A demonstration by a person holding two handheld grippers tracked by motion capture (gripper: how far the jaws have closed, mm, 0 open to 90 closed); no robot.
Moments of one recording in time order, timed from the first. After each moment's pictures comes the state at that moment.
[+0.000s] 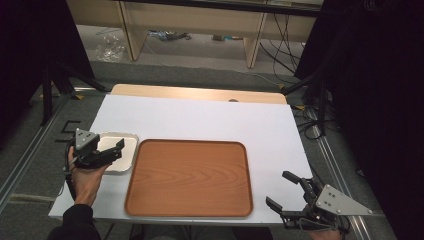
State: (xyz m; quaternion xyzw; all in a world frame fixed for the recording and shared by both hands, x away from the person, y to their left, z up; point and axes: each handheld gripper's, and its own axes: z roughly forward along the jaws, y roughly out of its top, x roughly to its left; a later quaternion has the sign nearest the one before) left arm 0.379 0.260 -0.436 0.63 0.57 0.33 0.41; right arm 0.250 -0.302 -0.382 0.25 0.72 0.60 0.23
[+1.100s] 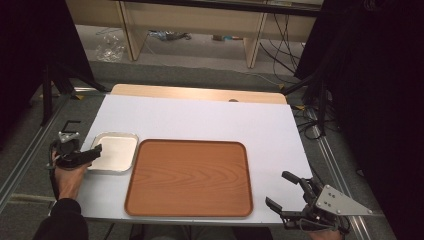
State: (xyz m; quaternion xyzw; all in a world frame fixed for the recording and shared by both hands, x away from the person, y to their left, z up) left arm 0.406 0.333 -0.480 0.62 0.65 0.30 0.33; right arm 0.252 -0.302 -0.382 0.23 0.72 0.61 0.24
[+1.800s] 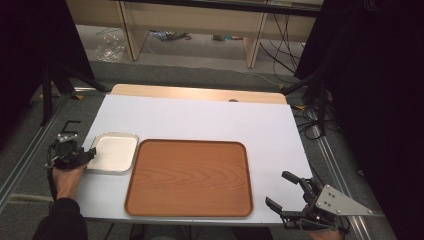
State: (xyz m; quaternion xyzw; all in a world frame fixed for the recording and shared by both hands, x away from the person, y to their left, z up) left arm 0.410 0.346 -0.494 0.62 0.67 0.26 0.32; right arm 0.252 -0.302 -0.382 0.24 0.72 0.60 0.24
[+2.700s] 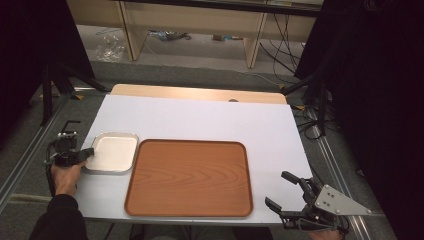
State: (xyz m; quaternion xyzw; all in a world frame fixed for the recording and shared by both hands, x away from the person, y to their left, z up) left arm 0.419 0.352 -0.489 0.62 0.69 0.19 0.31; right arm 0.251 -0.302 -0.382 0.24 0.73 0.59 0.24
